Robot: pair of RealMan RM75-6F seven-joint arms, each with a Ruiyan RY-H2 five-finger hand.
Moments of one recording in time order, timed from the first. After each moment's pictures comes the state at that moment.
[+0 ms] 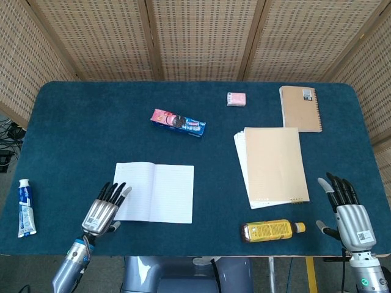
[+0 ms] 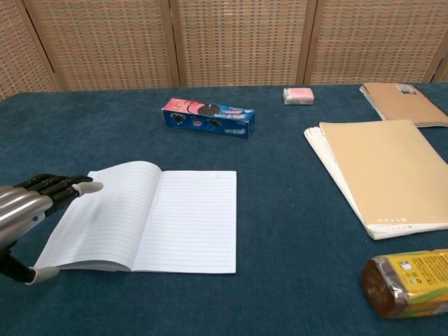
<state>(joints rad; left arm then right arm) -0.28 -1.61 0.01 -1.47 1.49 1.20 0.52 0.08 -1.16 0.04 -1.65 -1.61 1.55 0.06</state>
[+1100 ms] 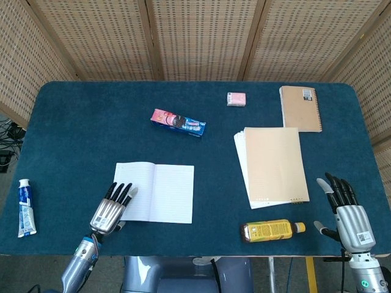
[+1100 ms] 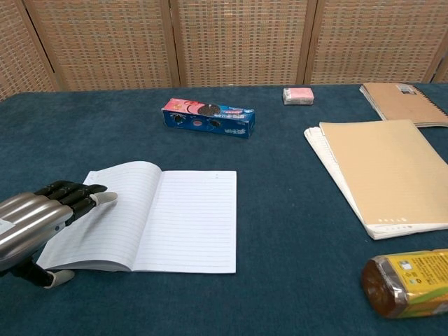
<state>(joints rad) -0.31 -1.69 0.02 -1.38 1.47 1.19 0.59 0.07 -1.16 0.03 -1.66 -1.64 1.57 0.10</state>
